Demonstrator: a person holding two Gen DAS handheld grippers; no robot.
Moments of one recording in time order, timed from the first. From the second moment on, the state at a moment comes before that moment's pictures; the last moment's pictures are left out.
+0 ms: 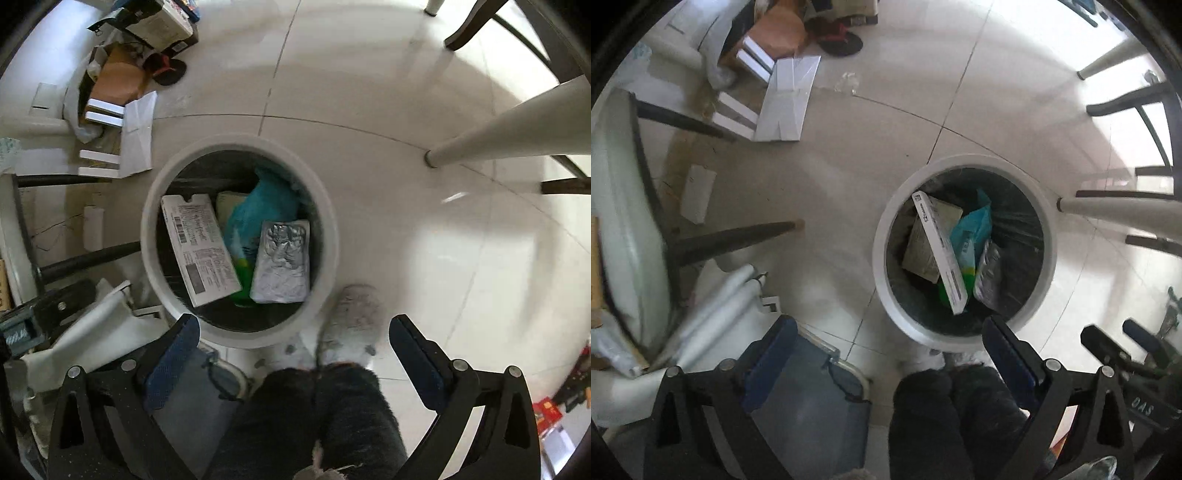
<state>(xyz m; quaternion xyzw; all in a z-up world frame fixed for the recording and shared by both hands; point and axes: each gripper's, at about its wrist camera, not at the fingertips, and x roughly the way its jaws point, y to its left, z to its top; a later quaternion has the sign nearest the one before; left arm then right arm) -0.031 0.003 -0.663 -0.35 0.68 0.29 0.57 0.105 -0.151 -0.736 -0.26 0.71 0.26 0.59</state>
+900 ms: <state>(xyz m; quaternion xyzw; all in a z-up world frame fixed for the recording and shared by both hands) -0.064 -0.052 -0.392 -0.33 0.65 0.30 0.62 0.076 -0.179 -0.430 -0.29 0.67 0.30 0.62</state>
